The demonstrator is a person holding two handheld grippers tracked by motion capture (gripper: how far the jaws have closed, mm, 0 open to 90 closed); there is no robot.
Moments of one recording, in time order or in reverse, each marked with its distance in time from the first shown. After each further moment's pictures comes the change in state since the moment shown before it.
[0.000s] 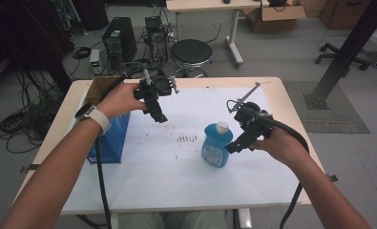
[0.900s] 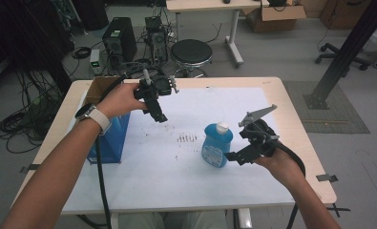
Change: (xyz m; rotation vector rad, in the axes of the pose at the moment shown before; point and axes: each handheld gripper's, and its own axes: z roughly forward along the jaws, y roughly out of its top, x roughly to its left) left arm 0.000 0.000 0.000 -0.007 0.001 -0.008; right arm 0.000 -0.047 0.030 -0.273 0.004 -0.013
